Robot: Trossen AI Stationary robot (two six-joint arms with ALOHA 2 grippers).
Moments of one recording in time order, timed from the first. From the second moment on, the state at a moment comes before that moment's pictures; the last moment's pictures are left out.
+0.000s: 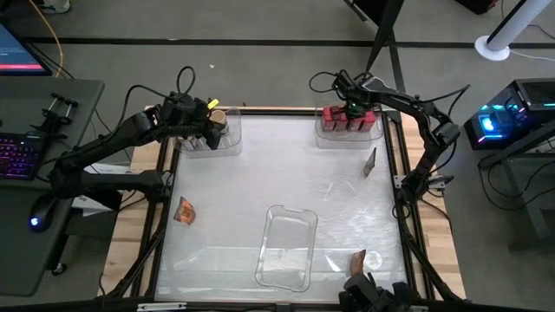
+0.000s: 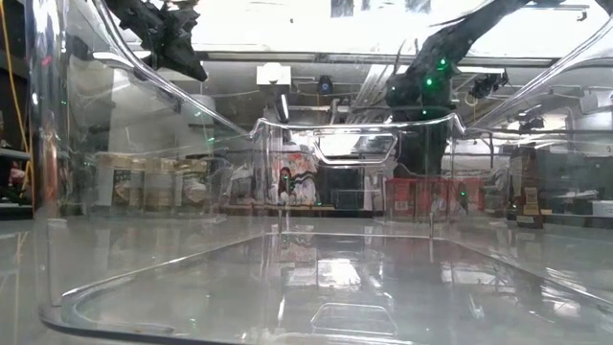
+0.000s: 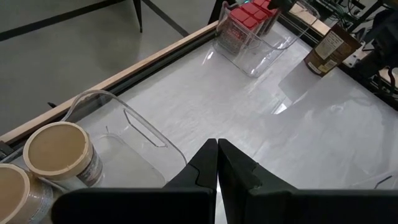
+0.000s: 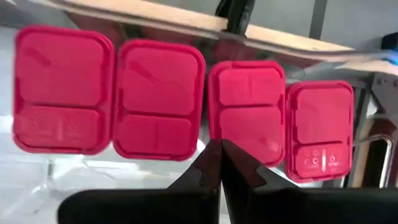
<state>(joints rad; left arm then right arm) 0.55 0.96 0.98 -0.66 0.00 -0.28 -0.85 1.74 1.36 -1.01 0.26 0.52</state>
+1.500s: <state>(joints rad) 0.55 0.96 0.98 -0.67 0.00 -0.28 -0.72 1.26 1.12 -1.05 0.20 0.57</state>
